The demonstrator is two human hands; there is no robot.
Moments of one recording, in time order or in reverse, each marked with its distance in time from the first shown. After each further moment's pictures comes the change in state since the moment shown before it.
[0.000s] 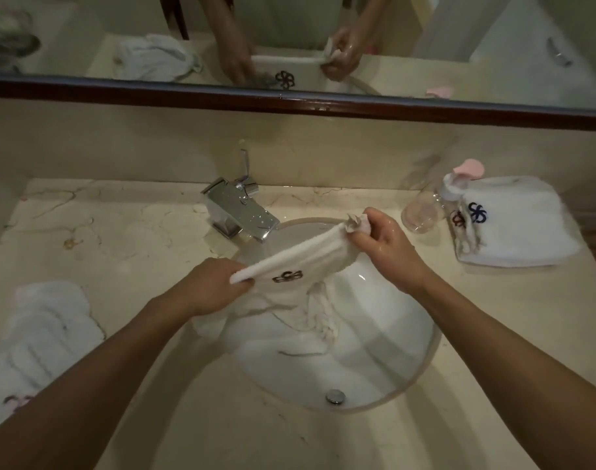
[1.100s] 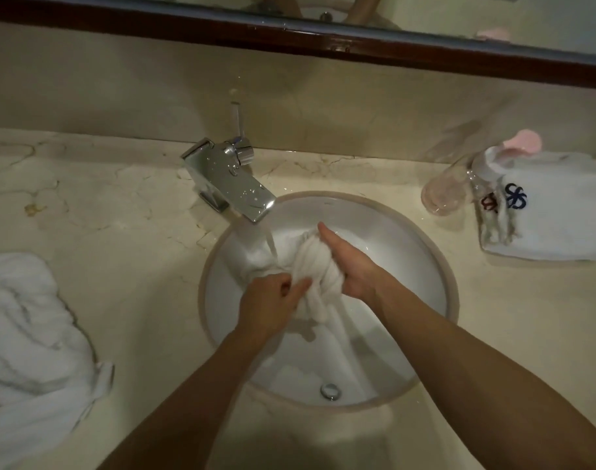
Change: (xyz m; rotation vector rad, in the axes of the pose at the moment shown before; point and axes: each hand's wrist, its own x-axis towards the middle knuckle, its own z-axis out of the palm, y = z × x) left_hand 0.044 0.029 0.137 -0.397 0.234 -0.097; right_hand 0.028 0.087 0.063 0.621 -0.088 0.949
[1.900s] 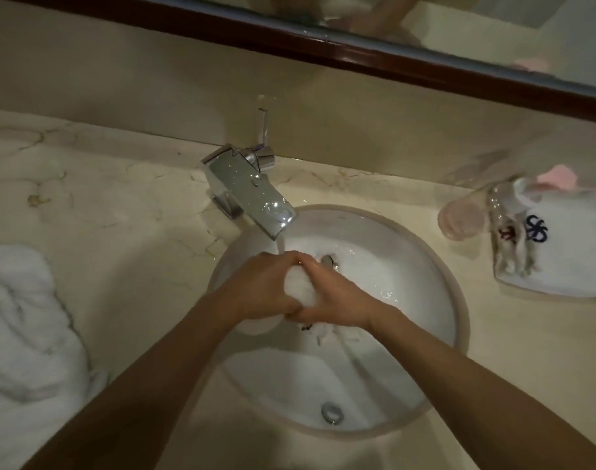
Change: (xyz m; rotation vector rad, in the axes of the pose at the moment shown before) left_hand 0.042 0.011 -0.064 0.330 -0.278 0.210; right_hand -0.006 0.008 0.017 -1.323 -0.252 -0.549
